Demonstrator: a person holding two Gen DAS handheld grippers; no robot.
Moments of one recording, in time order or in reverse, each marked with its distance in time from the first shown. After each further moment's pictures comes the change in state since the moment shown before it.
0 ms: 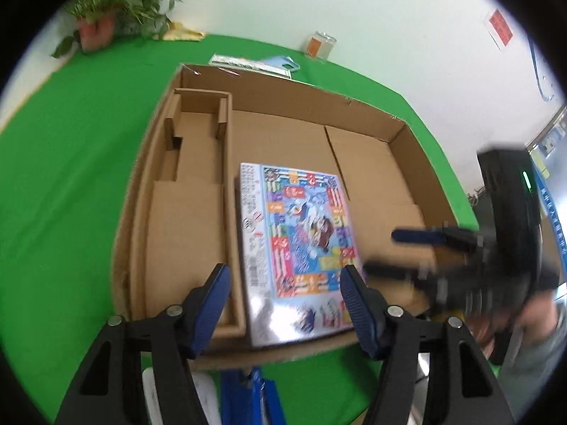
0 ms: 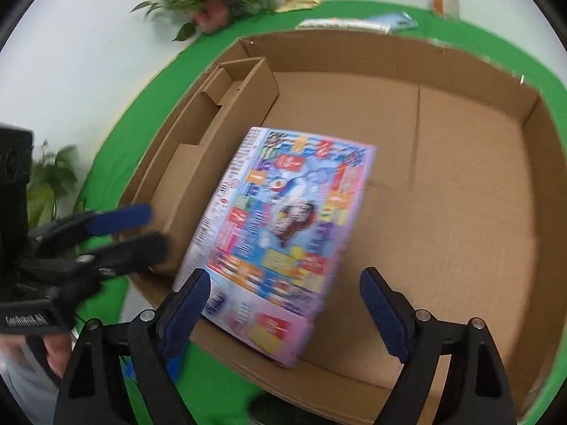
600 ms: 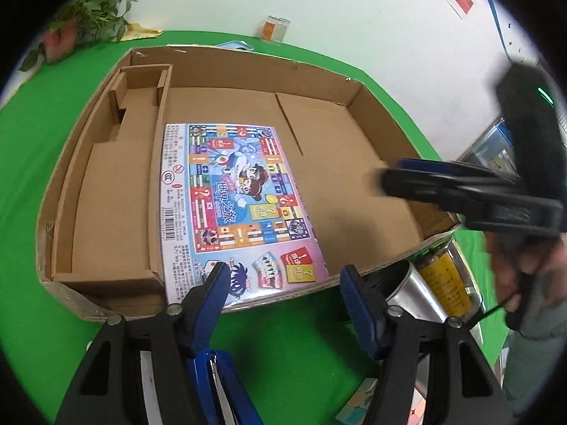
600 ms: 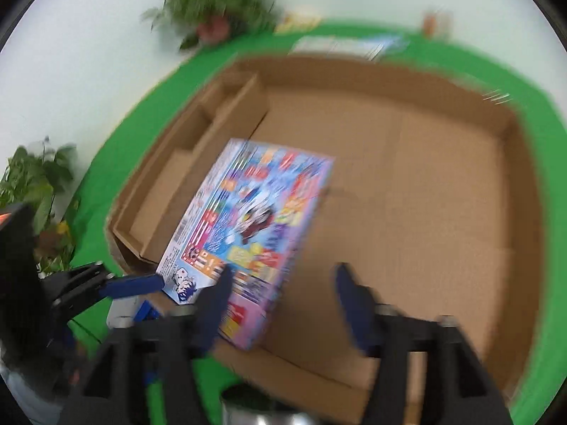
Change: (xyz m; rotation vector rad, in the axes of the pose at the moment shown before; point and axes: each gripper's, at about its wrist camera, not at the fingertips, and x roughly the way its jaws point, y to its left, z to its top) left arm 0.024 -0.029 -0.042 0.116 0.023 -0.097; right arm -0.061 -0.008 -0.054 0.008 -0.193 -0.138
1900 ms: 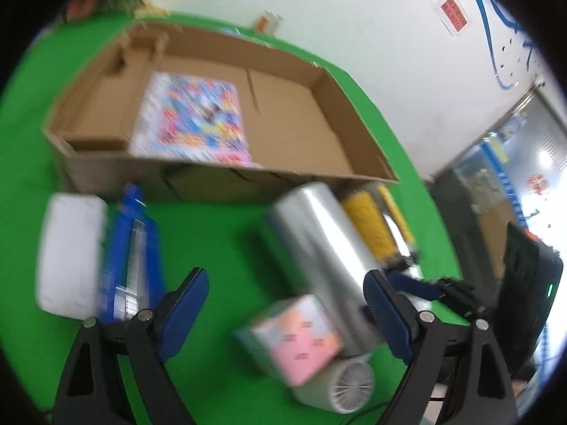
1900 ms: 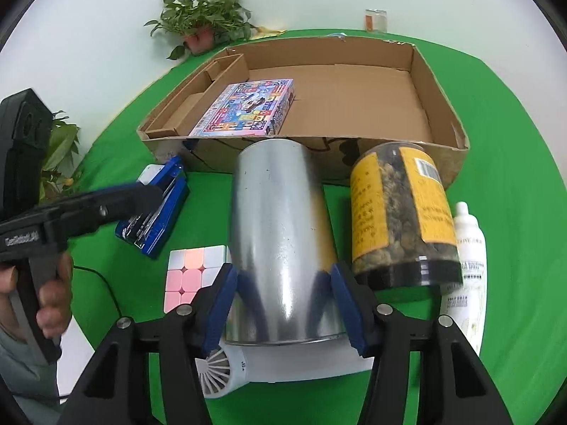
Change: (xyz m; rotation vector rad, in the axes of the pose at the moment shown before) left arm -0.042 -0.057 -0.091 -0.128 0.009 -0.139; right arm -0.060 0.038 -0.185 0.052 -0.003 -0.047
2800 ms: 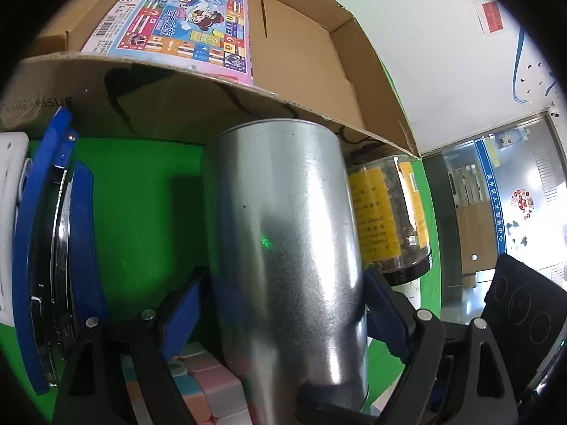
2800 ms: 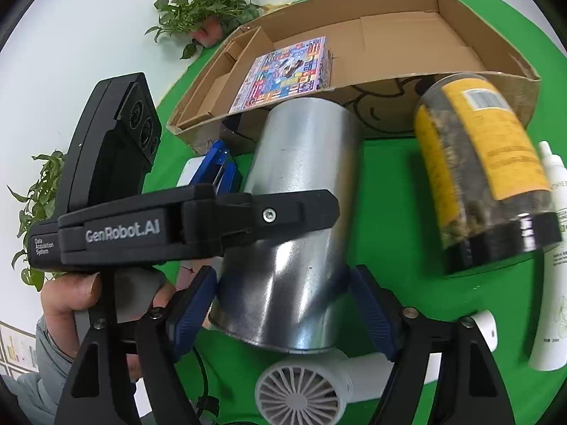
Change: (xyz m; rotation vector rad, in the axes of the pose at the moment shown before) left arm 0.078 0.026 0.007 -0.164 0.213 -0.080; right arm 0.038 0.018 -0.001 0.187 0.109 0.266
